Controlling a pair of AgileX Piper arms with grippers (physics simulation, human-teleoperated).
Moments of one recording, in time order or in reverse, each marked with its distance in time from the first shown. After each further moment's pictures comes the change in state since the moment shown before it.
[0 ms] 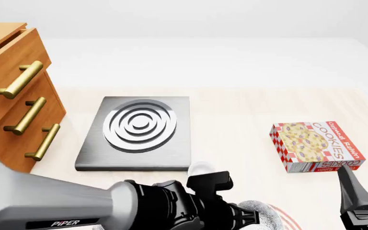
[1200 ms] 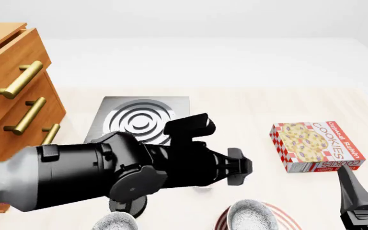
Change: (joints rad) left arm 0.111 -0.316 -0.017 0.066 0.237; right arm 0.000 0.000 0.000 0.000 0.000
